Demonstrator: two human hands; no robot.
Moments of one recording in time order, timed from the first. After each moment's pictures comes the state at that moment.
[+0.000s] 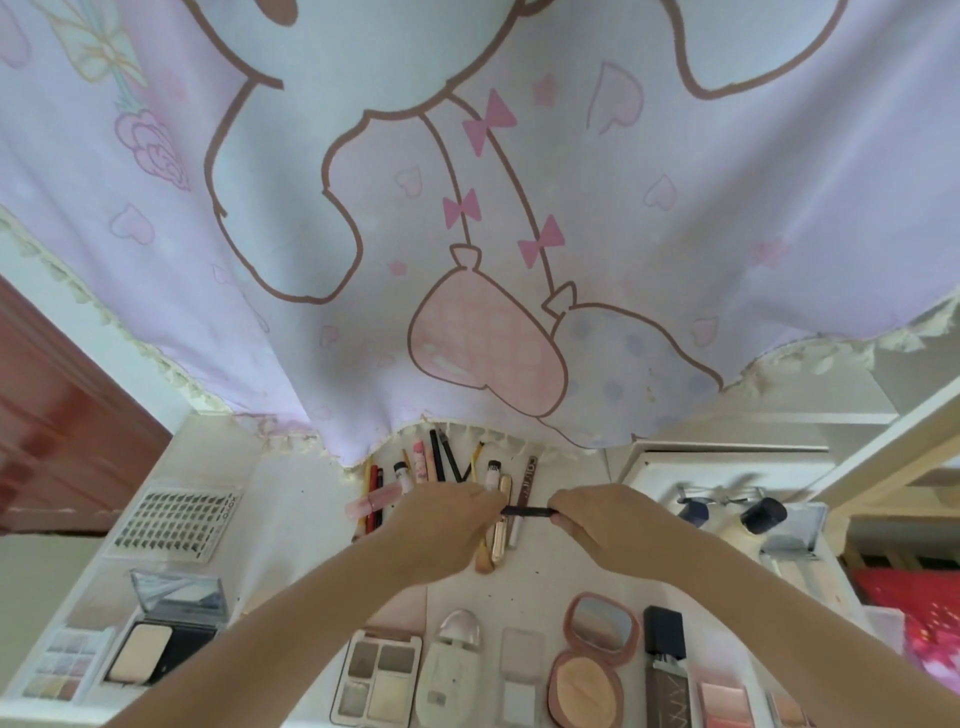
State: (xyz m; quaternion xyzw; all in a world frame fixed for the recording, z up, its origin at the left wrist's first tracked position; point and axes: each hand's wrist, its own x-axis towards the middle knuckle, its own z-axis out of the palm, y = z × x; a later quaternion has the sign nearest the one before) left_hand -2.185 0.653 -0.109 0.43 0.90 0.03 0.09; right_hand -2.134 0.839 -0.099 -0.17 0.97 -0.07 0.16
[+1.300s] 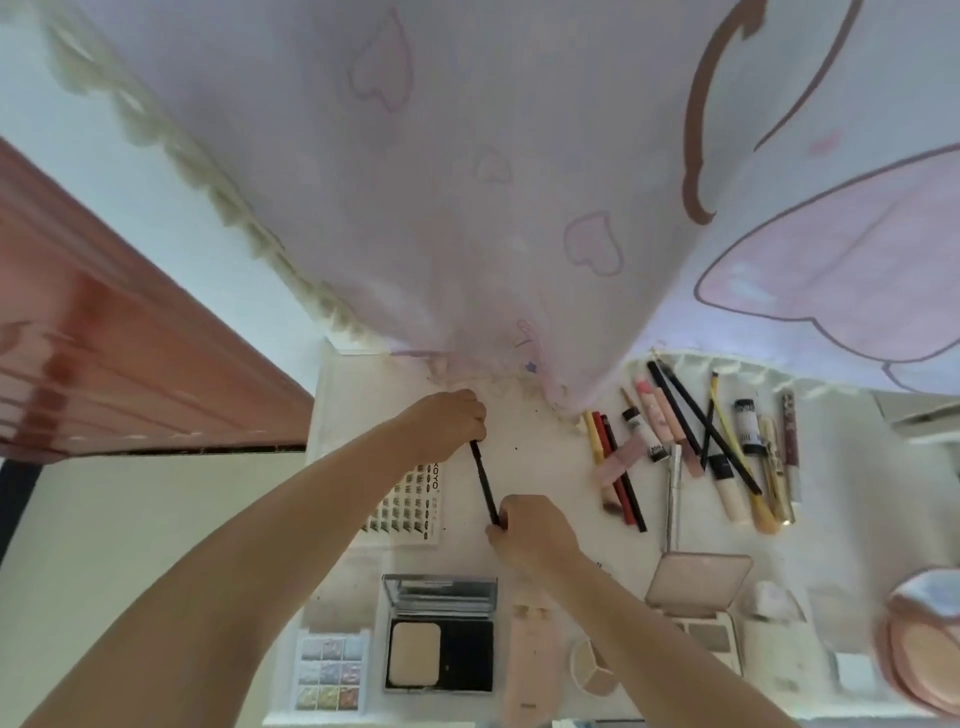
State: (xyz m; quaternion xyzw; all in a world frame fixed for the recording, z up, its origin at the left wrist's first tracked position) left_hand -2.414 0.398 -0.234 0.52 0.81 -0.09 0.25; right_hand -2.273 0.489 -0.238 0.16 0.88 -0.30 0.34
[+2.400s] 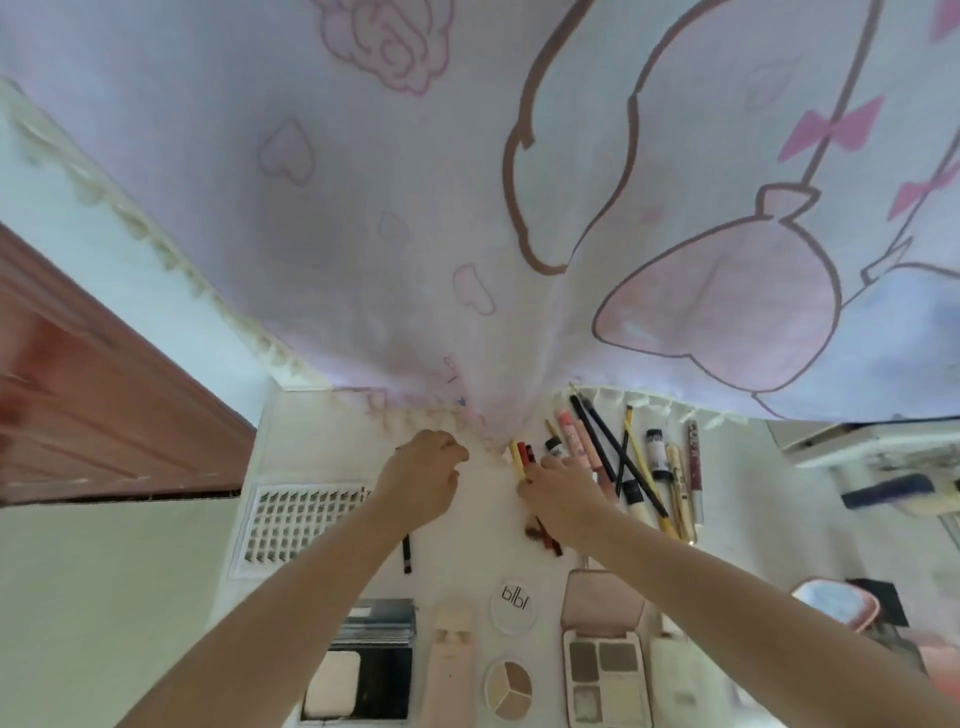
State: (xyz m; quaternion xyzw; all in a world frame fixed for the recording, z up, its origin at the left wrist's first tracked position) left_hand -2.345 0.444 -0.210 0.34 0.92 0.10 0.18; right_hand -2.273 0.605 -0.198 -0.11 0.95 0.08 0.28
